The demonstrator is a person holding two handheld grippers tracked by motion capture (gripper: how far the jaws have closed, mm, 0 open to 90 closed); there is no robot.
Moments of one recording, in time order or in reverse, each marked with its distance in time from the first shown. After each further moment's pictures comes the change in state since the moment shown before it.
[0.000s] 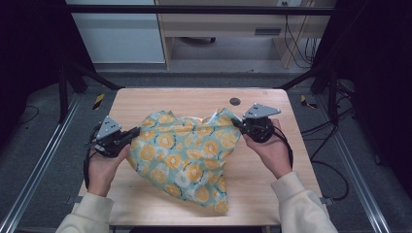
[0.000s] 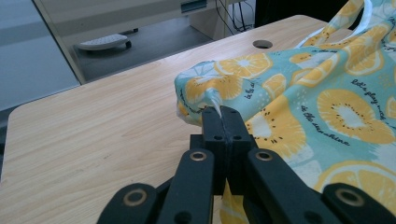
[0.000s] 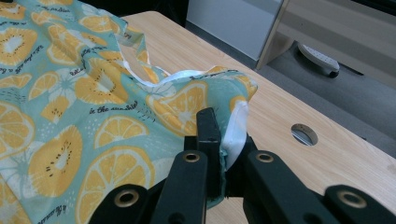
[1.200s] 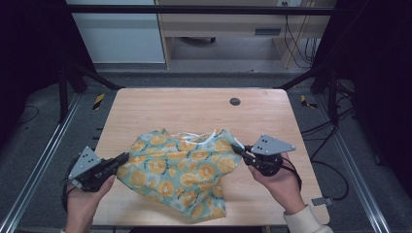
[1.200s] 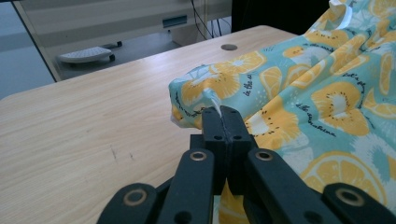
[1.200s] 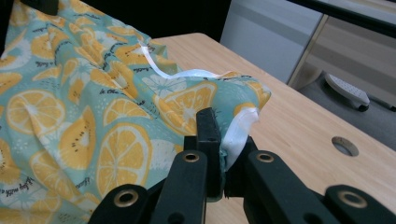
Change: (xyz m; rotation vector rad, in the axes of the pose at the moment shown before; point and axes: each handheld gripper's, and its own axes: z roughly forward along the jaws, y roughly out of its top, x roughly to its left) left arm -0.030 -0.048 -0.073 -0.063 -0.079 0.004; right arm 0.053 -0.039 -0.055 -0.125 0.108 -0.063
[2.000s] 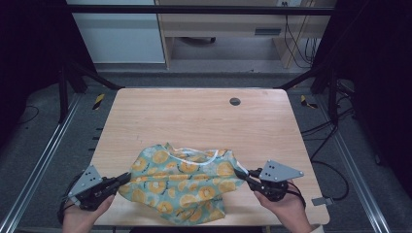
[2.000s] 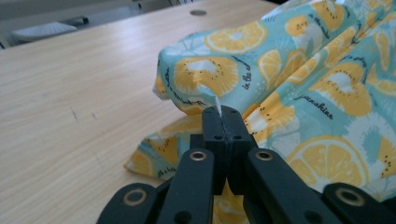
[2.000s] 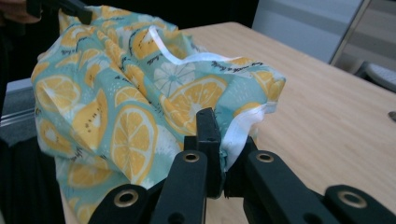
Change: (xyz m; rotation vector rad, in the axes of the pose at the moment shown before) left arm -0.014 -0.033 -0.013 0.100 -0.118 0.024; right arm 0.028 -0.052 -0.022 -0.021 0.121 0.054
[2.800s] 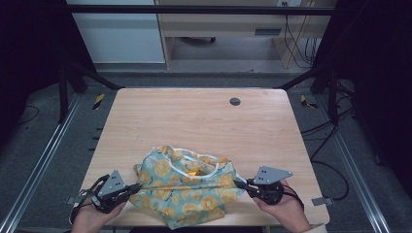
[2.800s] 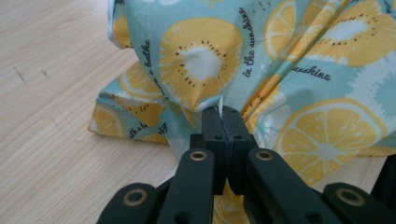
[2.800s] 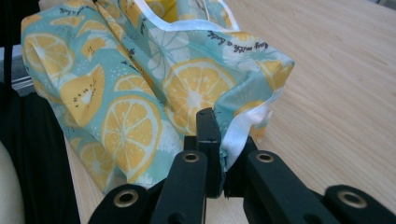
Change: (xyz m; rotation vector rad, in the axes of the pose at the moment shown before) left arm -0.009 -0.016 0.036 0.249 -0.041 0.128; right arm -0.005 -0.032 0.017 0.167 0.074 0.018
